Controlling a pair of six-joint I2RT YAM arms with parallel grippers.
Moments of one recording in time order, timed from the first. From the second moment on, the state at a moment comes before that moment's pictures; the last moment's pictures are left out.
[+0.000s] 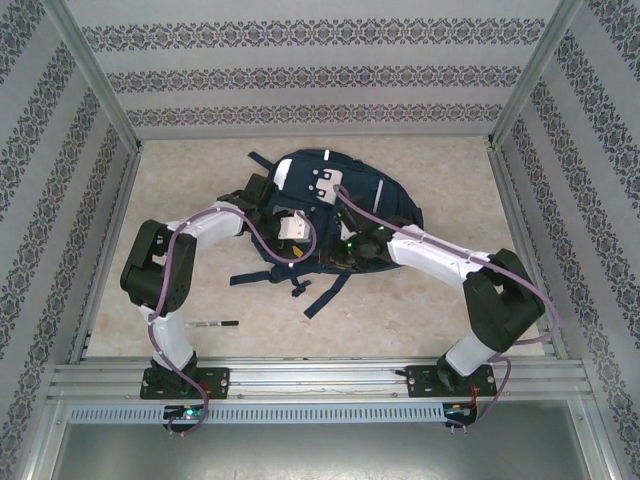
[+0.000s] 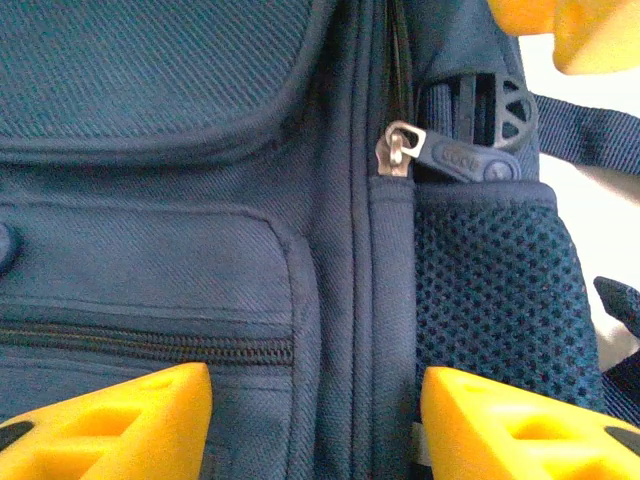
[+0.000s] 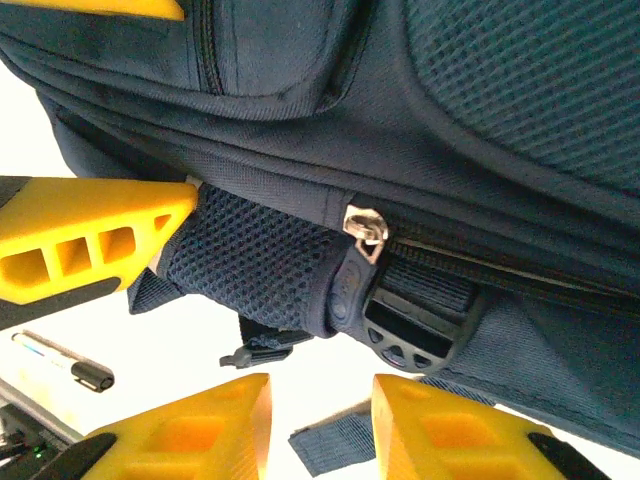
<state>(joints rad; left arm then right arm) -0.36 1.86 1.22 -0.50 0.64 1.20 0.66 1.62 1.06 -0.52 -0.30 0.76</state>
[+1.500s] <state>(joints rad) -0.35 1.87 1.21 -0.48 0.60 1.21 0.60 1.63 1.09 -0.67 -0.04 0.74</state>
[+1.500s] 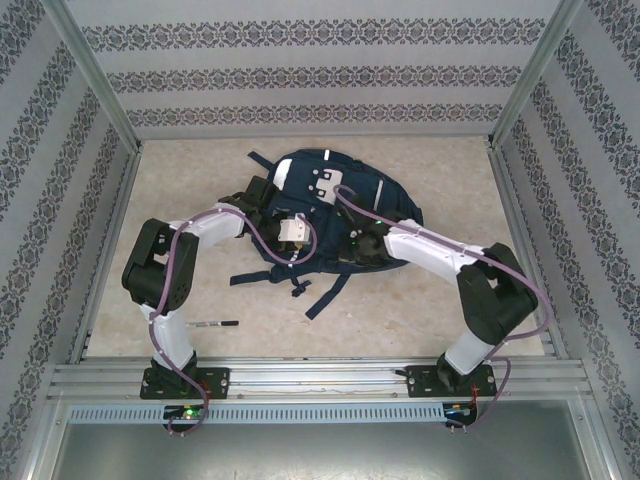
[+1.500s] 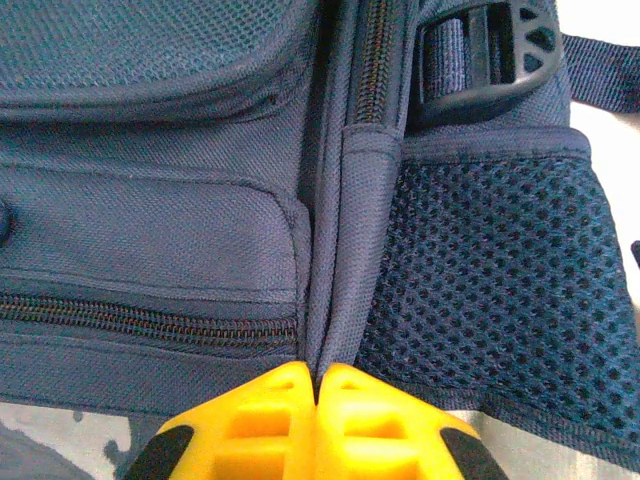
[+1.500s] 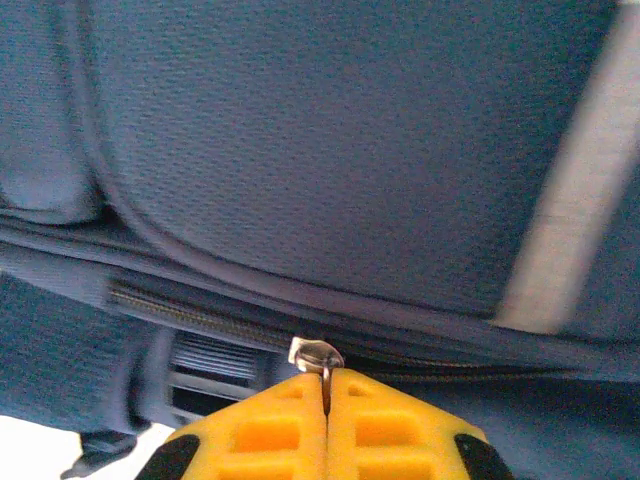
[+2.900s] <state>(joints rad) -0.24 1.68 1.09 -0.50 0.47 -0.90 0.81 1.85 1.25 -0.29 -0.44 0.64</state>
